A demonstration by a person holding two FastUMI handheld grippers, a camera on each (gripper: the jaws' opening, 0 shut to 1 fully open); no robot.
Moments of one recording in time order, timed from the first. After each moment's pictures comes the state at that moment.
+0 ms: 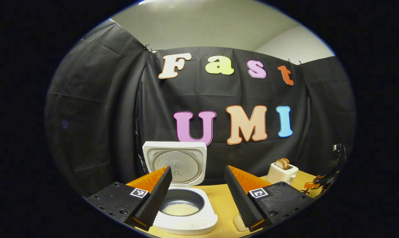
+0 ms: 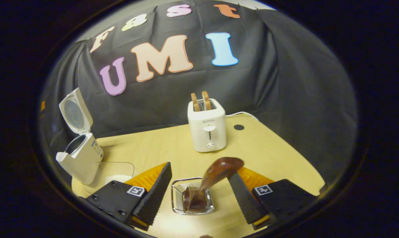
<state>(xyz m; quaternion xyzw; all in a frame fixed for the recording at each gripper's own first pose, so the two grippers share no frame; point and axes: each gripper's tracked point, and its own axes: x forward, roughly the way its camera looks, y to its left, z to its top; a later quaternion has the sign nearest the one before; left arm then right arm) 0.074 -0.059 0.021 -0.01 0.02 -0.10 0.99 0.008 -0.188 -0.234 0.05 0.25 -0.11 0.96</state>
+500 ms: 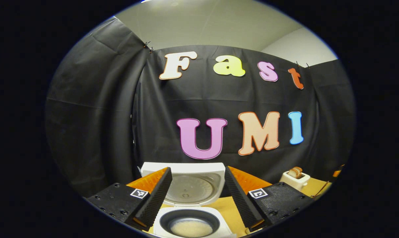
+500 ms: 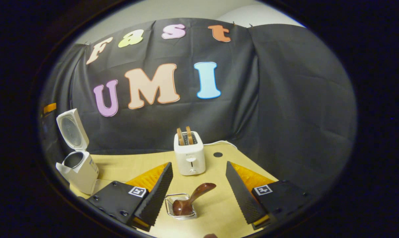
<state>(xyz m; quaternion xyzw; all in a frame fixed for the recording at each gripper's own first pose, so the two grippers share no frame) 0.206 -0.025 0.049 0.00 0.01 -0.10 1.00 -0.021 -0.208 -0.121 0.03 0.15 -0.16 0.97</state>
